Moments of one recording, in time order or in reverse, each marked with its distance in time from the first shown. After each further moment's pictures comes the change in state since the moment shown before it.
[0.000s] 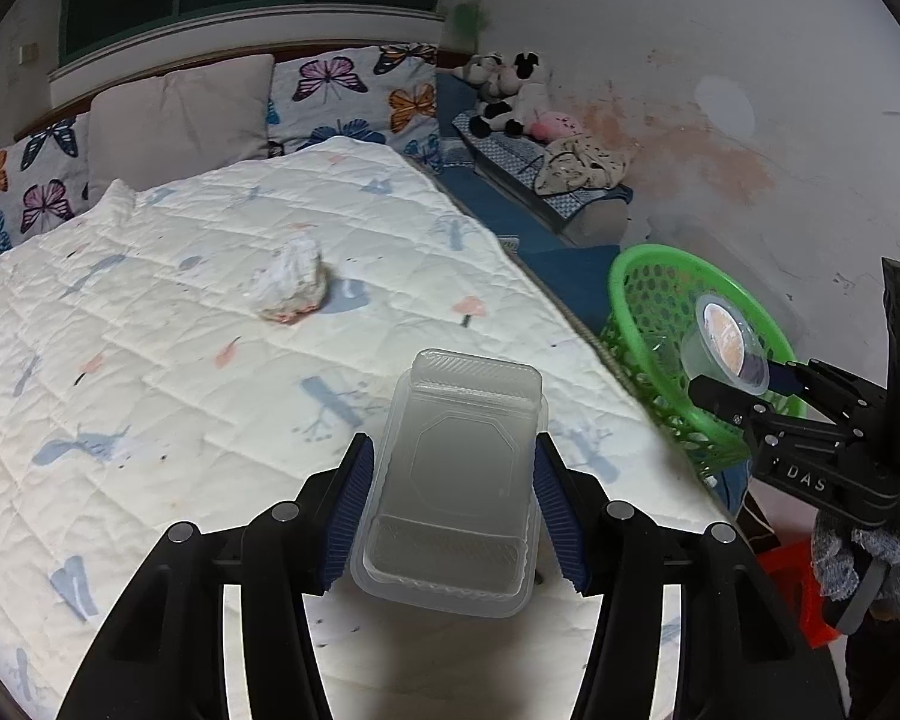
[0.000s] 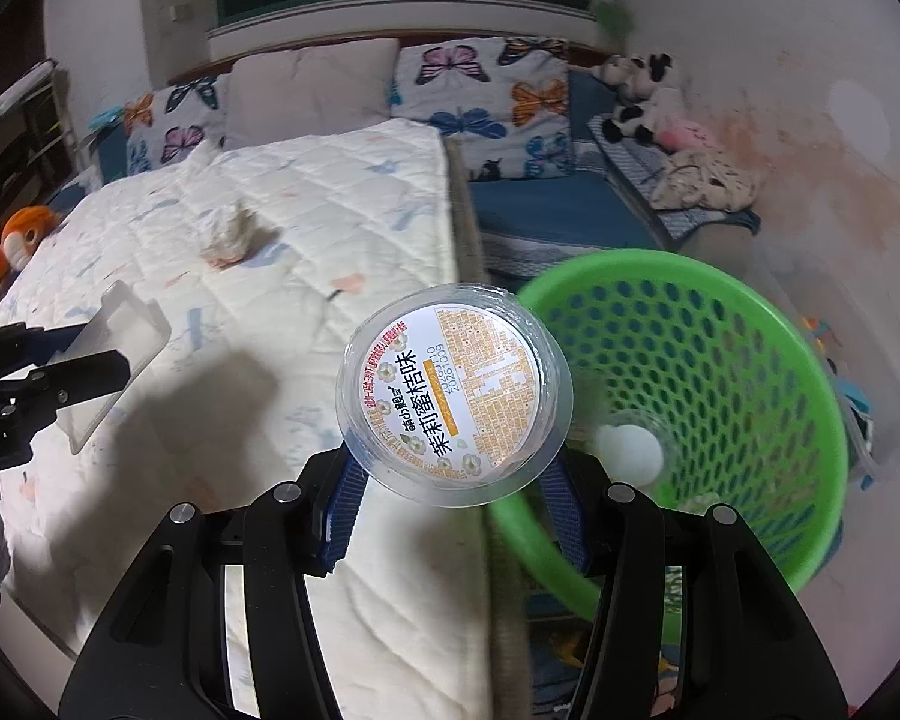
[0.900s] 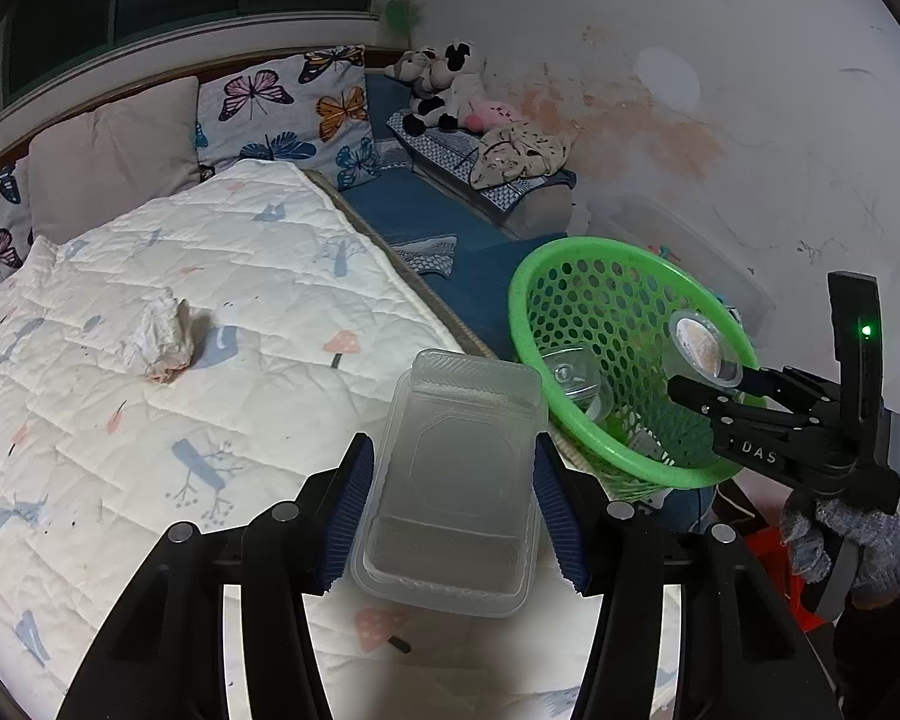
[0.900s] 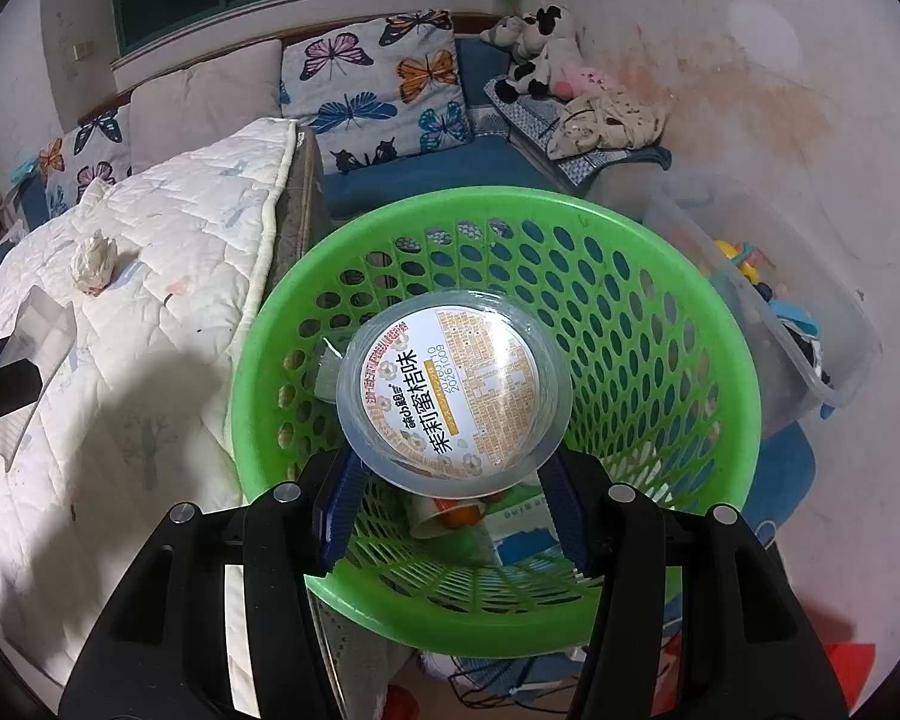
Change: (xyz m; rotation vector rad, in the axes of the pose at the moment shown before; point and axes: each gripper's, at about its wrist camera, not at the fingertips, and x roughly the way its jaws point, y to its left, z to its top) left arm 0.024 -0.070 0.025 0.096 0.012 -0.071; right arm 0.010 -0.095 -0.022 0.146 0.050 -0.111
